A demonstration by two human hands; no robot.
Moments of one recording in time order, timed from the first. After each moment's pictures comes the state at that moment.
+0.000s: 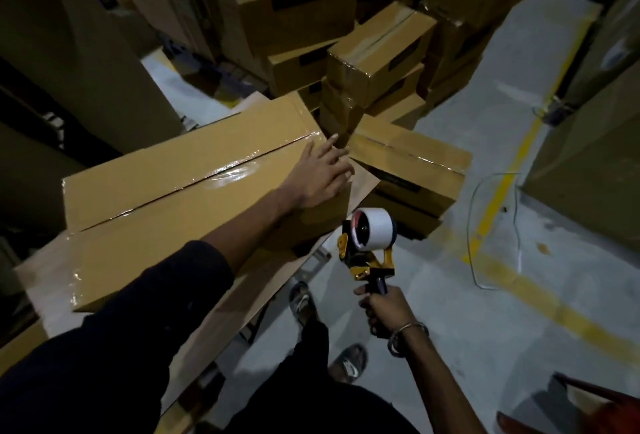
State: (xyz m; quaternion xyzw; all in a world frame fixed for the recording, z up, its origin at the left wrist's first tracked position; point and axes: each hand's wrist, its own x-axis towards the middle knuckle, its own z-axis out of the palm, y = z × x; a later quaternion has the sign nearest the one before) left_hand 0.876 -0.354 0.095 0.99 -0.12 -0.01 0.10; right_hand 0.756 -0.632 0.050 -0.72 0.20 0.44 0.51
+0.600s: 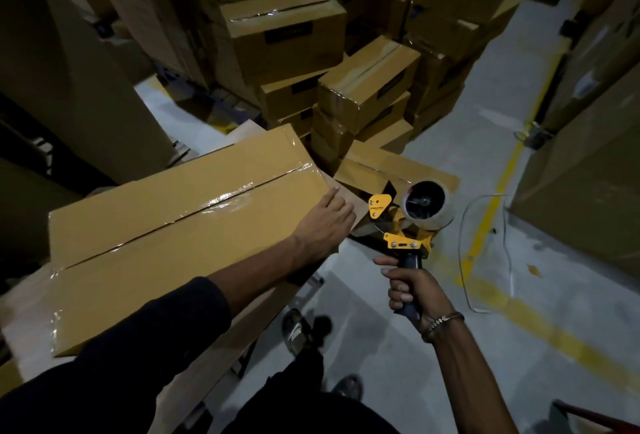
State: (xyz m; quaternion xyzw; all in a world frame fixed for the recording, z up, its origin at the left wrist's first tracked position) left_hand 0.865 -0.405 0.086 0.96 -0.21 -0.01 -0.19; right_hand 0.843 -0.650 0.104 -0.51 0.19 0.42 0.72
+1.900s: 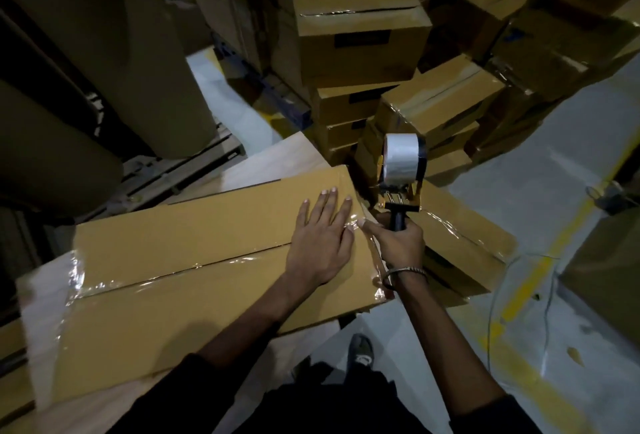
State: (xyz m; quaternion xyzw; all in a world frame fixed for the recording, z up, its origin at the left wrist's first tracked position) left_hand 0.909 -0.288 0.085 0.98 0.17 0.04 0.12; right_hand 1.008 -0.419 0.122 -0.79 0.06 0.24 0.56
